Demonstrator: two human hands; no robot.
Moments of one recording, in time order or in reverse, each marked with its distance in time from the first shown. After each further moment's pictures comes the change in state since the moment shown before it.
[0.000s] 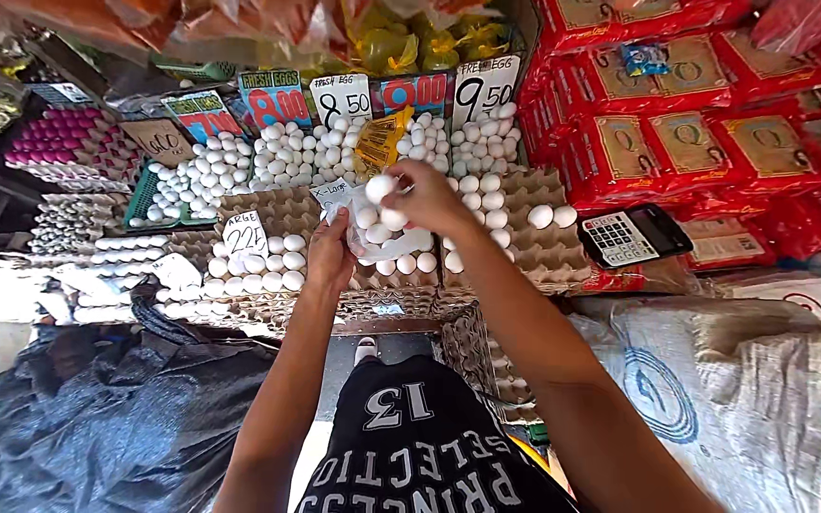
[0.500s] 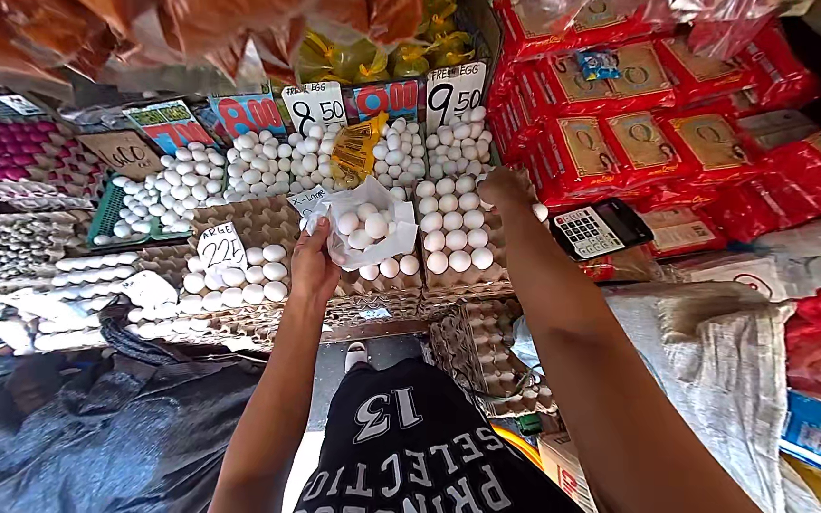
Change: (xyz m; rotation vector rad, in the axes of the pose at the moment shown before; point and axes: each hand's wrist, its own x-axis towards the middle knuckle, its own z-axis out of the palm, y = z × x) left_hand 0.006 -0.014 -0.005 -0.134 -0.072 0.051; right_hand 0.020 0.163 -0.111 -0.526 0.188 0.777
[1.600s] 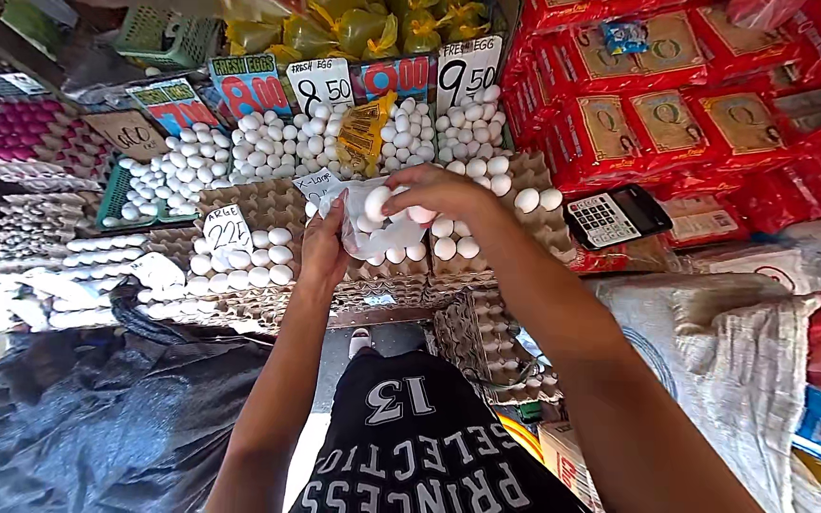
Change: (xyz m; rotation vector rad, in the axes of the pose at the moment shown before) left_hand -0.004 0.001 0.012 0.155 -0.017 -0.013; right_hand -0.141 -0.093 -0.006 0.544 -0.627 -0.603
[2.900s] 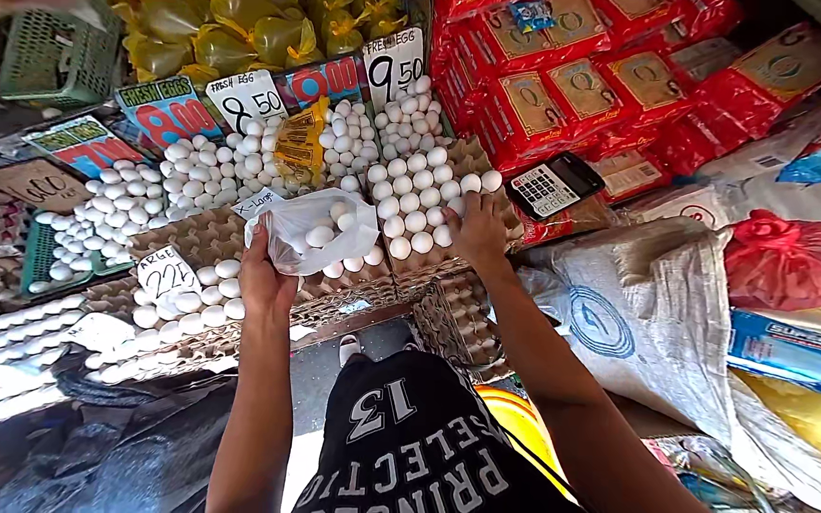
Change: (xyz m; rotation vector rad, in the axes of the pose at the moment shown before) left_hand 0.003 -0.007 -0.009 -0.217 0.040 0.024; right_hand -0.080 0.190 -0.023 -0.699 0.962 0.339
